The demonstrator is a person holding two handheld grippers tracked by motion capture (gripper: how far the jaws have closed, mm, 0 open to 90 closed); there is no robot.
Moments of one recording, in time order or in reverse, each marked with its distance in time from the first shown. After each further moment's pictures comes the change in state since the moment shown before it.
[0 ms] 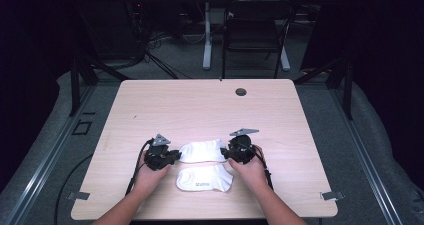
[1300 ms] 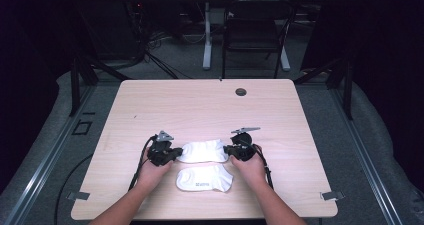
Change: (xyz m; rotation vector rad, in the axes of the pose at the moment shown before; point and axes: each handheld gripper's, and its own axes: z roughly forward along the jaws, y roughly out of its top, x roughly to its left) left arm 0.000 0.012 0.008 0.021 0.000 0.009; right arm -0.011 0.001 0.009 0.043 0.034 0.074
